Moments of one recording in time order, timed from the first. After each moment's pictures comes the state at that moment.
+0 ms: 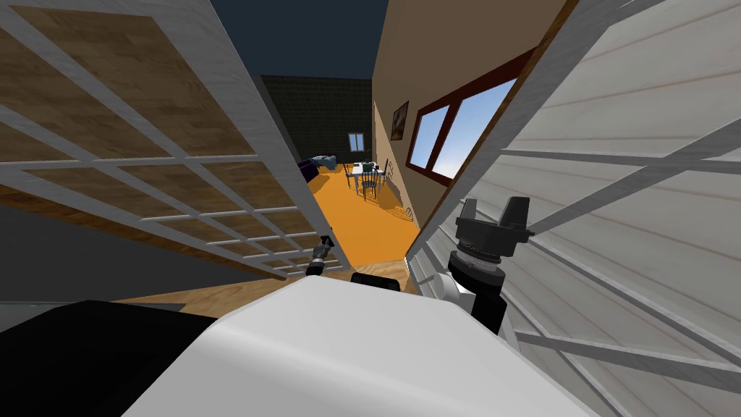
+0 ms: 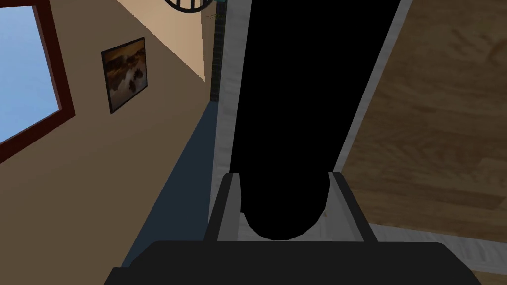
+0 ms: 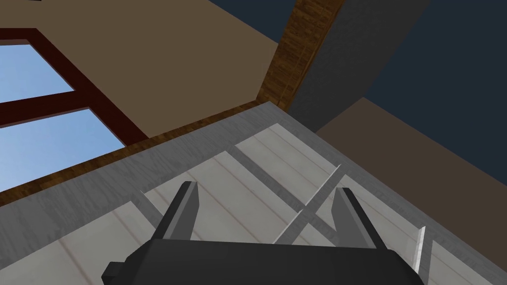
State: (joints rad) arm 0.15 0.12 0.36 -0.83 -0.18 -0.87 -1.08
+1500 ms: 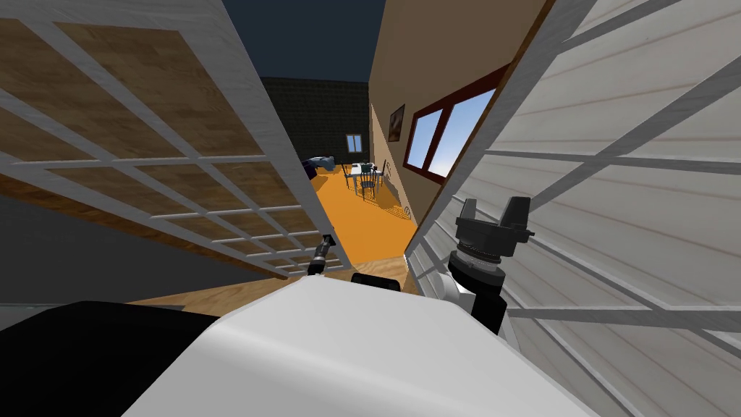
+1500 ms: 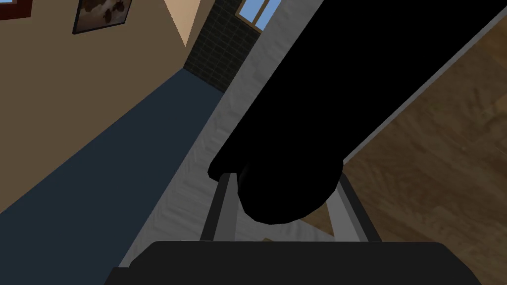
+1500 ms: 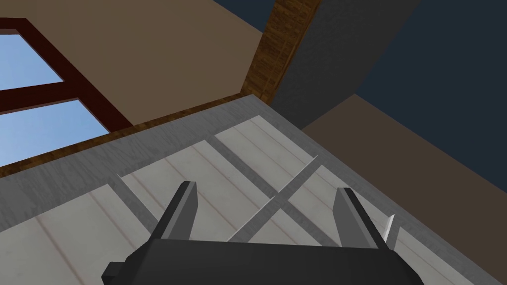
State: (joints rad) arm 0.12 0.15 0.31 -0.81 -0.10 -0.87 -0.72
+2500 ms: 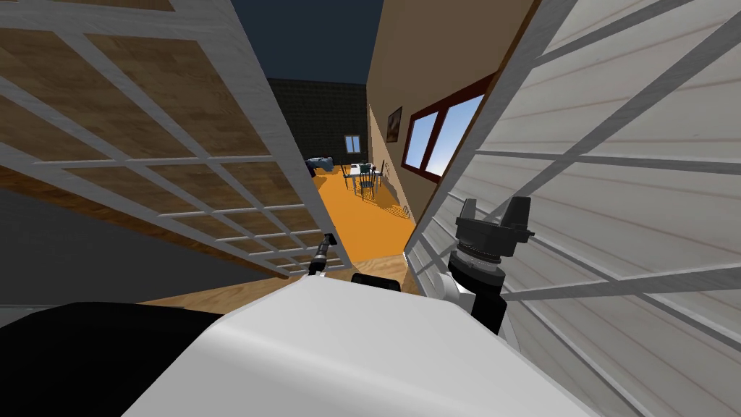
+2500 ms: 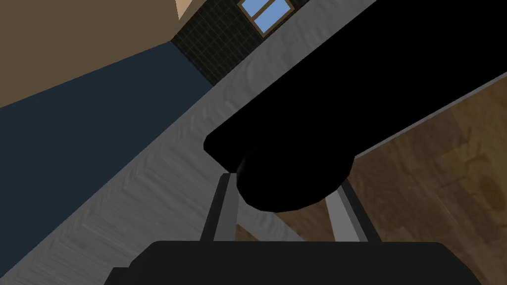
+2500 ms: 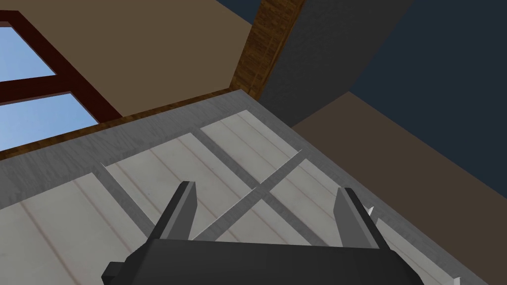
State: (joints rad) arm 0.08 0.17 0.27 -0.75 -0.03 -0.89 -0.47
